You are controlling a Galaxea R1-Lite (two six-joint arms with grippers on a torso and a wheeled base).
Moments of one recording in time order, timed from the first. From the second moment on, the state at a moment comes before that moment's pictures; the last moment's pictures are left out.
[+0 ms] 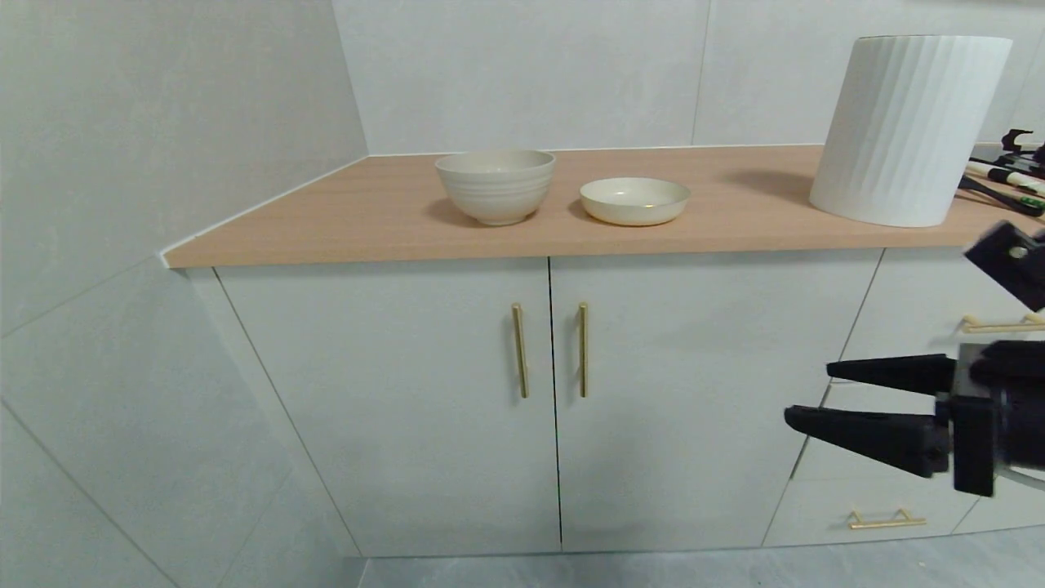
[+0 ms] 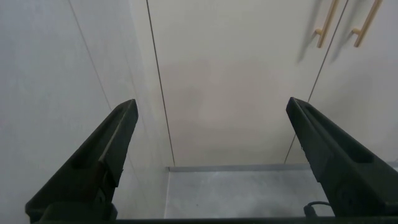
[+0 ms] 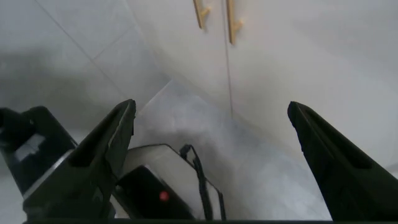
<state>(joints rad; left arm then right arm) 0.00 0.00 0.00 0.00 0.00 0.01 0.45 1.24 -0.78 -0.07 0.32 0.03</state>
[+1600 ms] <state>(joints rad) 0.00 0.00 0.00 0.00 0.00 0.02 0.59 2.06 -1.06 -0.74 0.29 0.36</state>
